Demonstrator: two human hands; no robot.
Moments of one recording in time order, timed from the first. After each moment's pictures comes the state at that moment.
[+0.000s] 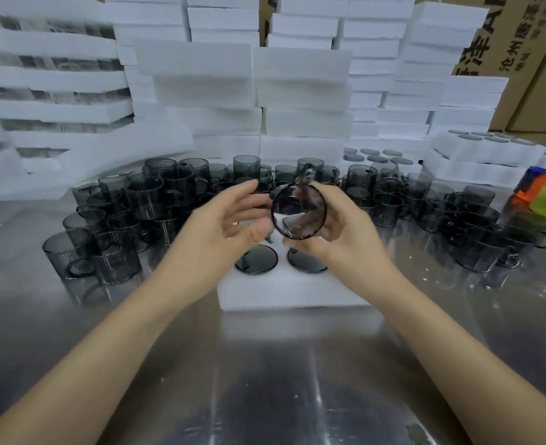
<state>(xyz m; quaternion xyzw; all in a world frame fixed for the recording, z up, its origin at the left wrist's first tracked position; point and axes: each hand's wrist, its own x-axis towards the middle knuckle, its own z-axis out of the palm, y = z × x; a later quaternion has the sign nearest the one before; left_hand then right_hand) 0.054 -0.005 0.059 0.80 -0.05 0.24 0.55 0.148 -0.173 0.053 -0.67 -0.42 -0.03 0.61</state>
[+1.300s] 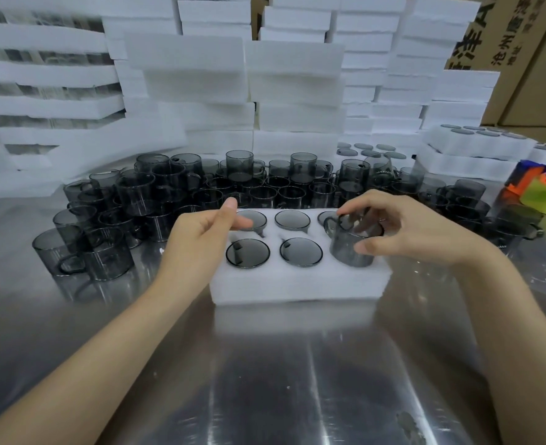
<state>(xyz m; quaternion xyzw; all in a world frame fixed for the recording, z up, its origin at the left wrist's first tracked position) 0.065 -0.006 0.039 0.78 0.13 0.30 0.54 0.187 -0.255 0.083 -0.82 -0.41 0.09 0.40</state>
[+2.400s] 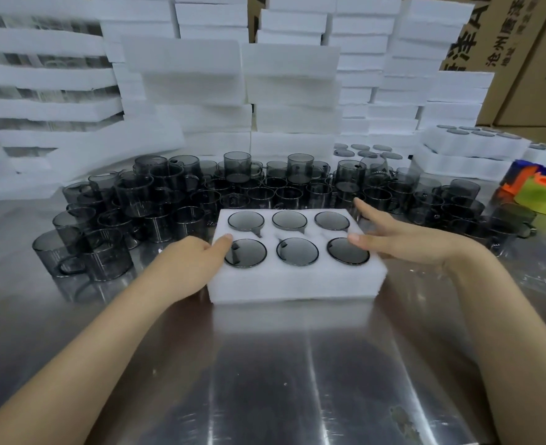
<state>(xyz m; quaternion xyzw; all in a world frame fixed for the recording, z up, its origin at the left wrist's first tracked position) 0.060 0.013 0.037 0.92 0.24 0.06 0.30 0.209 -0.264 0.061 -0.85 -0.27 0.26 0.36</state>
